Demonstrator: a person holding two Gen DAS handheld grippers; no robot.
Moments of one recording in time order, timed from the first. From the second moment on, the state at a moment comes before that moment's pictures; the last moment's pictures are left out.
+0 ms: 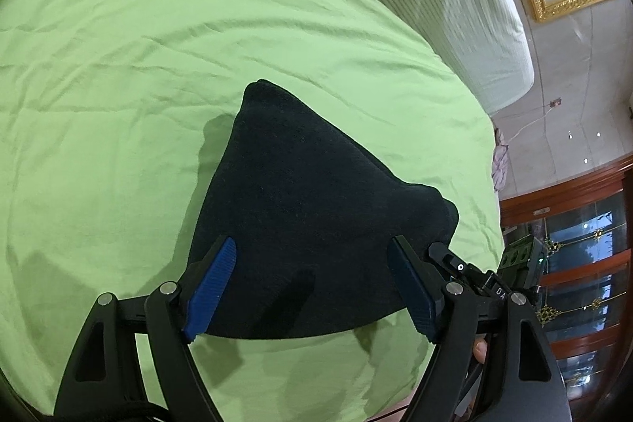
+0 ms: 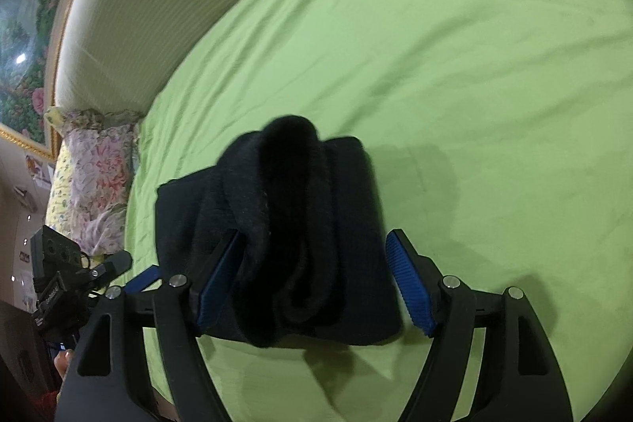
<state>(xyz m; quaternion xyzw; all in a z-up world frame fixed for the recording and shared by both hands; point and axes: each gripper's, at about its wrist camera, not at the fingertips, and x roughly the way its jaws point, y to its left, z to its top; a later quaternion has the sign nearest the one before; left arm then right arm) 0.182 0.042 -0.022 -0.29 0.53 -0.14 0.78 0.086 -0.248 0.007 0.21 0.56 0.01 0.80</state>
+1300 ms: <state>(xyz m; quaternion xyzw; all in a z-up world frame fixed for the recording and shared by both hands) 0.208 0.042 -0.058 -0.26 0.56 -0.12 0.78 0.090 -0.248 -0.005 0.20 0.58 0.06 0.78</state>
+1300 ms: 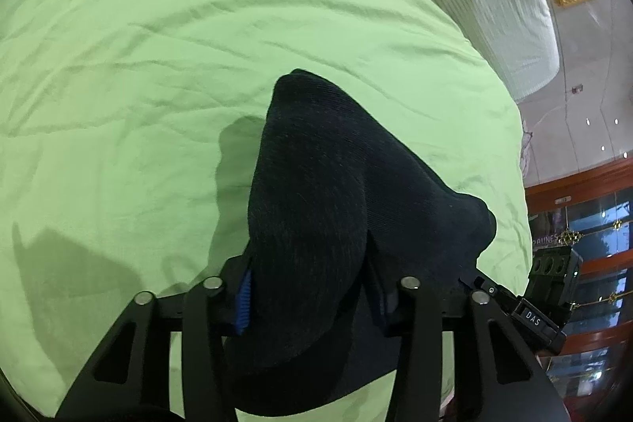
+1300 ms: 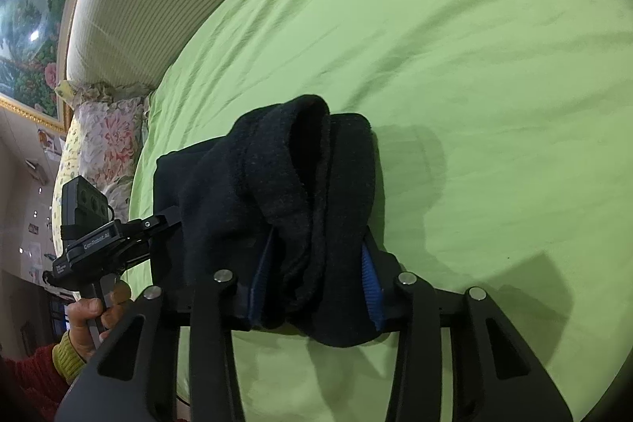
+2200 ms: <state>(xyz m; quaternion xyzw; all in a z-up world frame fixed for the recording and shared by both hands) 0.184 0.118 0.031 -0.29 0.47 -0.09 0.83 0.155 -0.153 0.033 0.14 0.55 0.18 0.80</state>
